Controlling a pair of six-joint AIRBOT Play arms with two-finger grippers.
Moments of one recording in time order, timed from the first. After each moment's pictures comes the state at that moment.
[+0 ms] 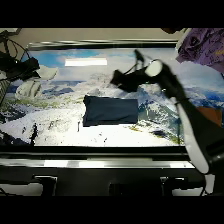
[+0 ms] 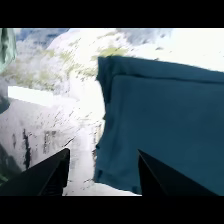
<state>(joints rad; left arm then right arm) 0.04 -1.58 2.00 1.40 -1.55 -1.84 0.29 -1.64 1.70 -0.94 1.06 1.81</state>
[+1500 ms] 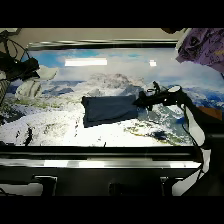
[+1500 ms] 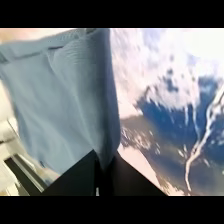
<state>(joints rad) 0.04 -1.58 2.00 1.41 -1.55 -1.83 -0.04 -1.87 1.42 -0.56 1.17 1.38</state>
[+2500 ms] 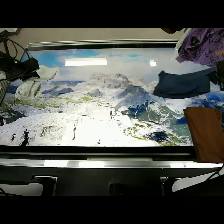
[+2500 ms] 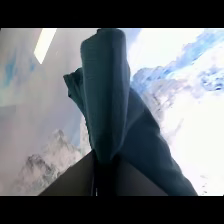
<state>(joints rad) 0.04 -1.58 2.00 1.41 -1.55 -1.83 -0.59 -1.82 1.97 -0.96 1.18 1.87</state>
